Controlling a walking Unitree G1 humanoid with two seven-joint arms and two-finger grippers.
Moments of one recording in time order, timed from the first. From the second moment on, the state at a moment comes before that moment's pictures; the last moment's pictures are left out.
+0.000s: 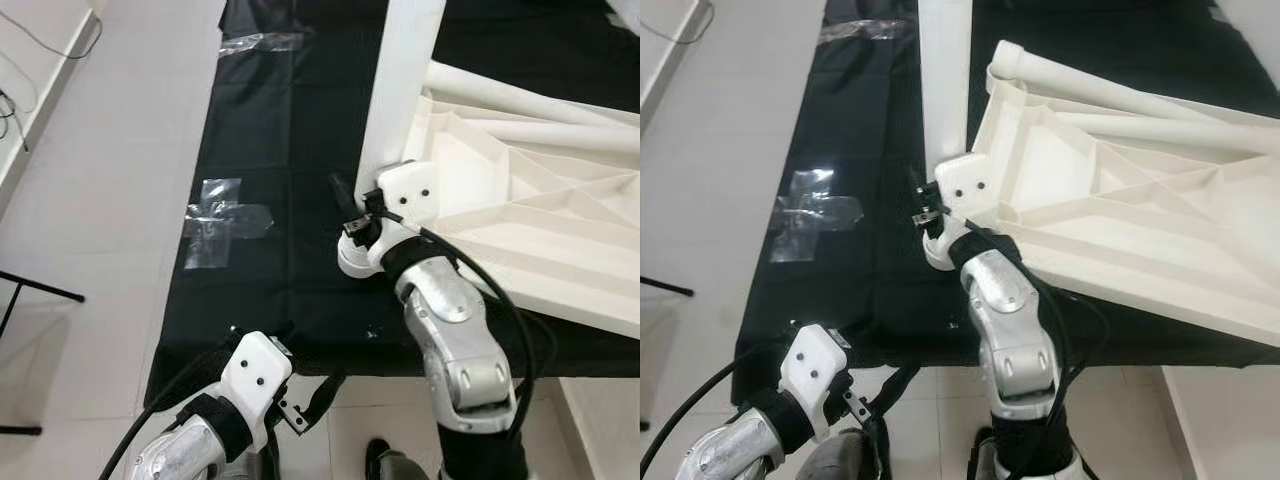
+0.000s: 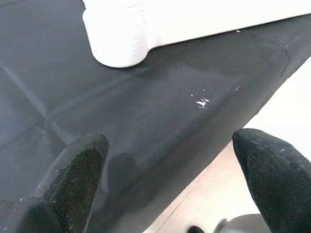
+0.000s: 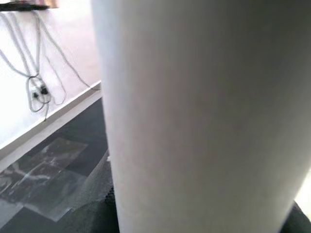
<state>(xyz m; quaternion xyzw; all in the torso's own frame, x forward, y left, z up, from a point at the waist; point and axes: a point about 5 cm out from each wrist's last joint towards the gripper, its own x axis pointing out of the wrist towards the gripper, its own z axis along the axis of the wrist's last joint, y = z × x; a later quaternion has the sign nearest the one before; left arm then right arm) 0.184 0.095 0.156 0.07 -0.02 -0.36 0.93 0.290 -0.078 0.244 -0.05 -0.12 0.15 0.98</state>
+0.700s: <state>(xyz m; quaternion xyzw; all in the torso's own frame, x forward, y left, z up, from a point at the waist) 0.188 0.094 0.158 0.08 -0.03 -0.36 0.93 0.272 -0.085 0.238 -0.03 -0.16 0.20 0.97</state>
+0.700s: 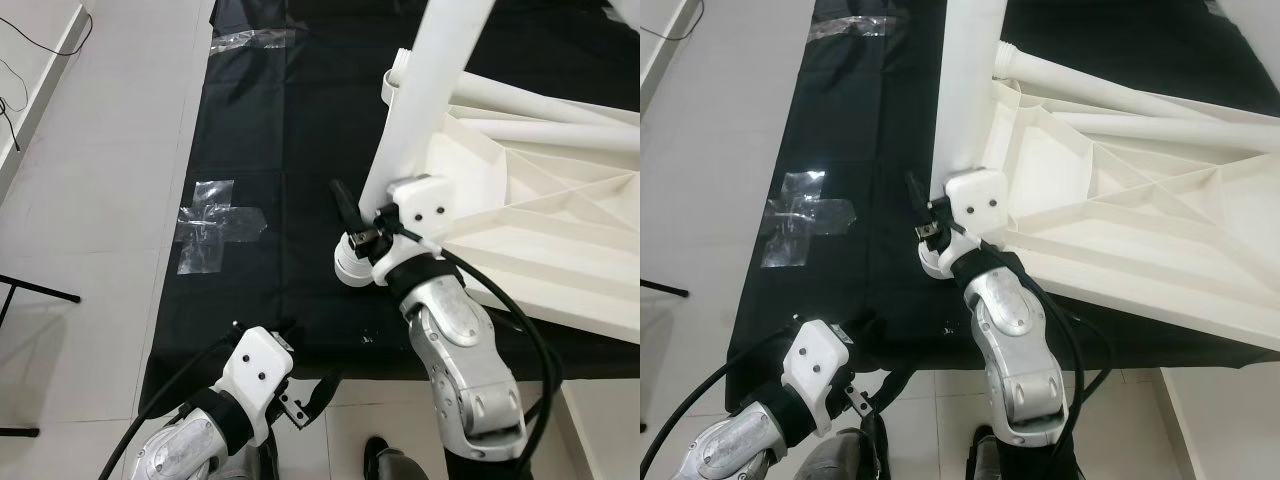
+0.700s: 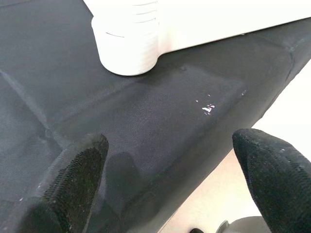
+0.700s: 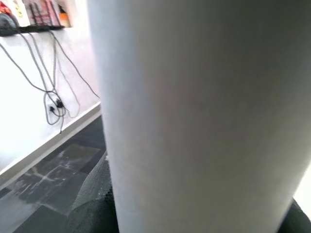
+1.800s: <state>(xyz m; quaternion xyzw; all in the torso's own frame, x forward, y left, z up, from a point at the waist) 0.192 0.097 0.154 0.08 -0.02 -0.36 0.93 0.277 -0.075 0.233 -0.06 -0.13 0.23 0.96</state>
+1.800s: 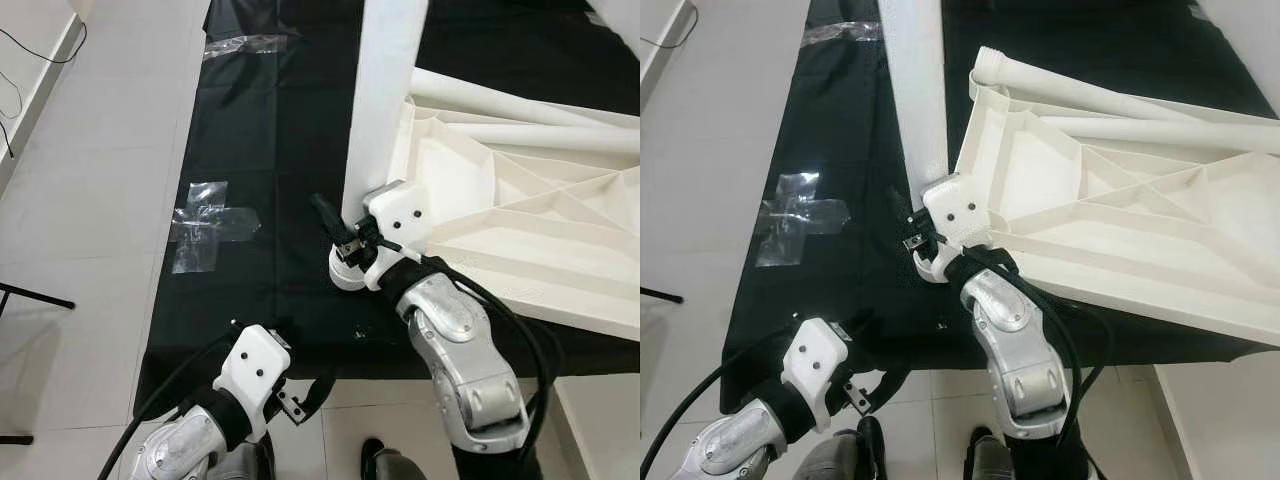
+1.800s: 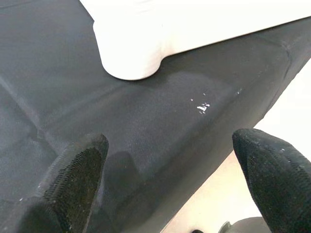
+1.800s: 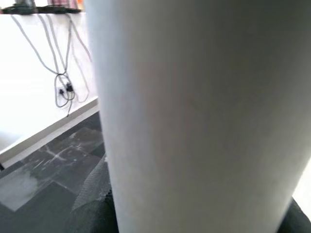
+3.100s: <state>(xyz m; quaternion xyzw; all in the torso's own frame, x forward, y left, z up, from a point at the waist) 0.194 0.096 0.156 0.08 -0.03 -0.36 0.93 0.288 -0.080 0.234 -0.02 -0.11 0.33 0.94</state>
